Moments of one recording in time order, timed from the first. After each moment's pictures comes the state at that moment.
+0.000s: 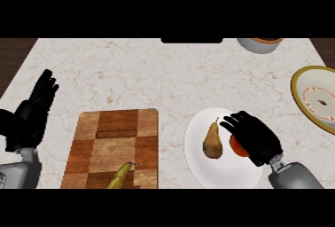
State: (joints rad) left arm -0.14 0.29 0.10 -1.56 0.01 0.09 0.13; right arm -0.18 -0.38 0.40 -1.50 1.34 0.25 -0.11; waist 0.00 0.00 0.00
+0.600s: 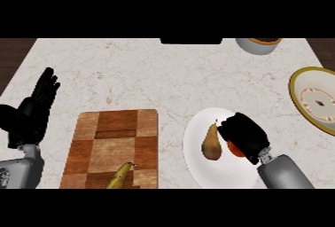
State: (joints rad) left arm -0.17 0.26 0.12 -1.53 -0.02 0.07 0.14; right arm -0.24 -0.30 0.38 -1.37 1.40 0.19 -0.23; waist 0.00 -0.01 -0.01
